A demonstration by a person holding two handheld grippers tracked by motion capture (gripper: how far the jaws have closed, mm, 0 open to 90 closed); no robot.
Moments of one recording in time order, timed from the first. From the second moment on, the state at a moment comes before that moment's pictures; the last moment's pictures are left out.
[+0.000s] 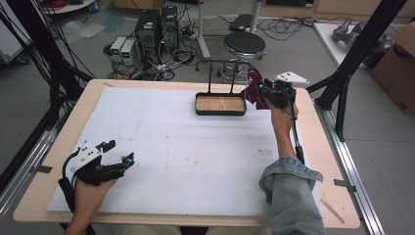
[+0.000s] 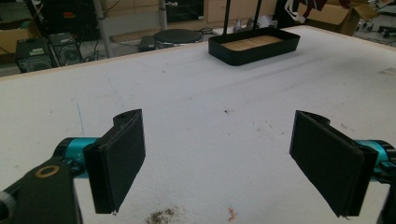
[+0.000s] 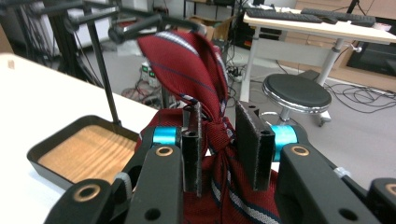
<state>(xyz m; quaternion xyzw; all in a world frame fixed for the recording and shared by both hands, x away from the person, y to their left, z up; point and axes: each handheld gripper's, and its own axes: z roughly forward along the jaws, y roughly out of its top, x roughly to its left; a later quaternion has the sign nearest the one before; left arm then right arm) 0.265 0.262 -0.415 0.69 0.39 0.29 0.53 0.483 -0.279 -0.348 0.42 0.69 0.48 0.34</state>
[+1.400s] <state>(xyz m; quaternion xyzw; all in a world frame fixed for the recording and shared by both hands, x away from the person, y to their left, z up) 0.264 0.261 -0.416 0.70 0.39 0.29 0.53 0.498 -0.260 -0.375 0.42 0.71 0.47 0.32</state>
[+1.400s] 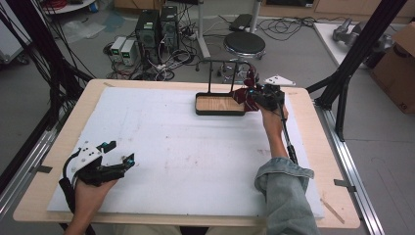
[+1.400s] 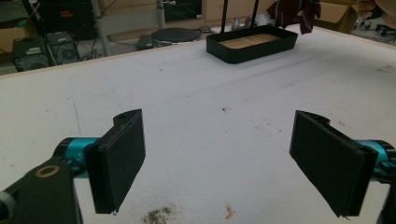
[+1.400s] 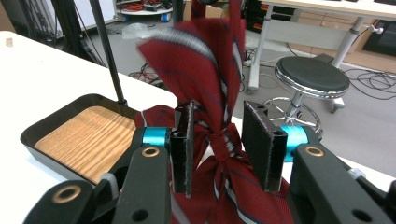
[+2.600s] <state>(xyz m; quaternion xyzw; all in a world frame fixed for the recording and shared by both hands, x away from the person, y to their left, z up) 0.258 0.264 -0.415 0.69 0.39 0.30 0.53 0.453 -0.297 -0.326 0.42 0.66 0.53 0.33</state>
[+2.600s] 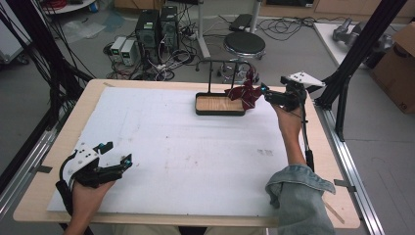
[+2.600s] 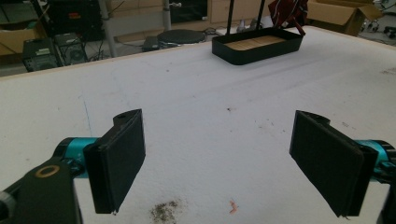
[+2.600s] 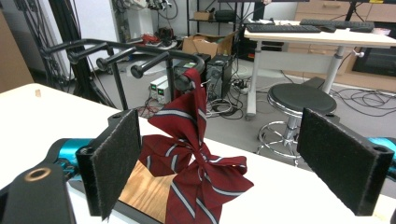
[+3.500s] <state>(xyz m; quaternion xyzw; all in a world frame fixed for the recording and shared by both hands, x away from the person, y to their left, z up) 0.264 0.258 -0.415 0.69 0.39 0.29 0.53 0.378 -0.324 -0.326 0.41 0.63 0.56 0.35</state>
